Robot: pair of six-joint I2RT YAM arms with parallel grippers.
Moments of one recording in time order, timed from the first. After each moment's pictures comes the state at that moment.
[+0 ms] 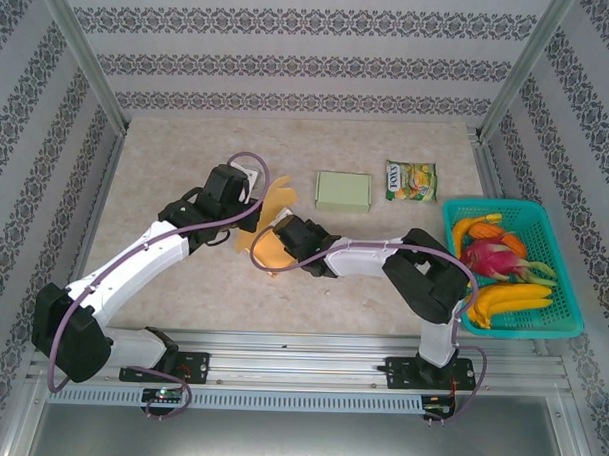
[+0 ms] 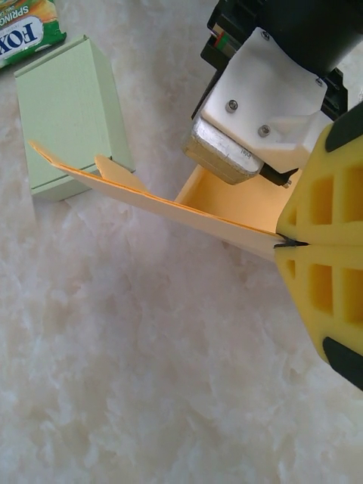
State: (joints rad) left arm -0.51 1.30 1.09 -0.56 -0.08 -0.24; right arm 0.89 1.89 1.04 -0.04 0.55 -0.17
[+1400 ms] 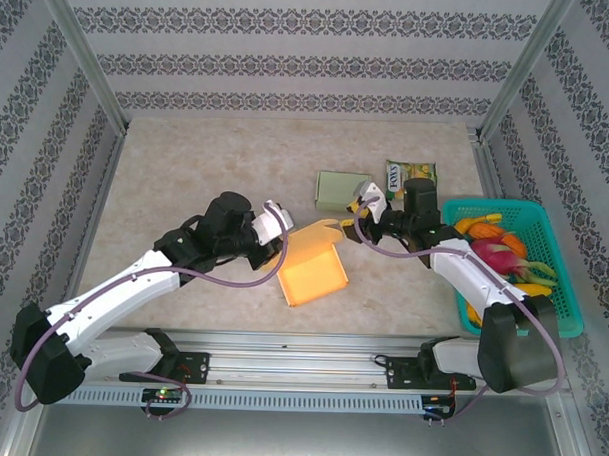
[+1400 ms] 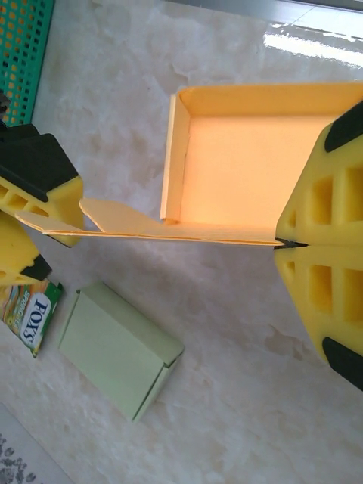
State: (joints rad) left arm -0.69 1.13 0.92 -0.40 0.23 0.31; right arm 0.23 1.30 0.76 -0.06 -0.80 -0.45
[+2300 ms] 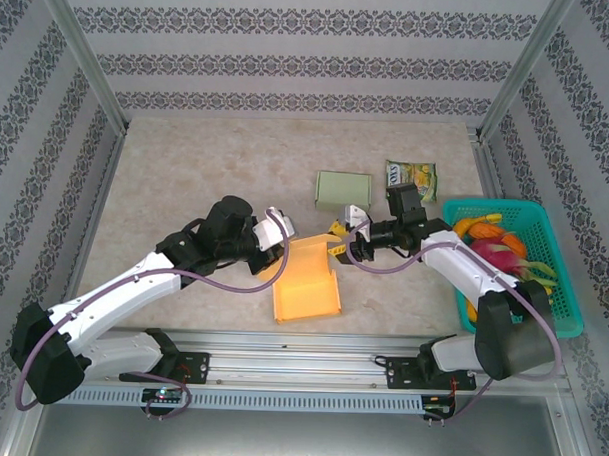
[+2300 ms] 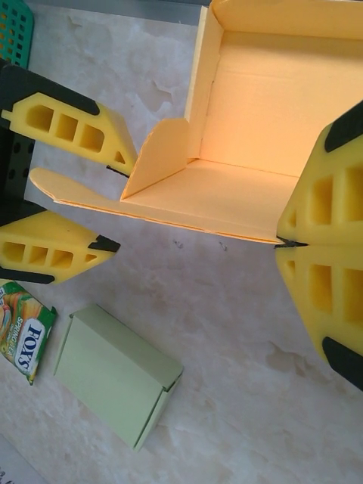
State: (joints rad) left arm -0.69 1.13 0.89 -0.39 0.26 0.34; right arm 0.31 1.38 0.83 -0.35 -1.03 -0.82
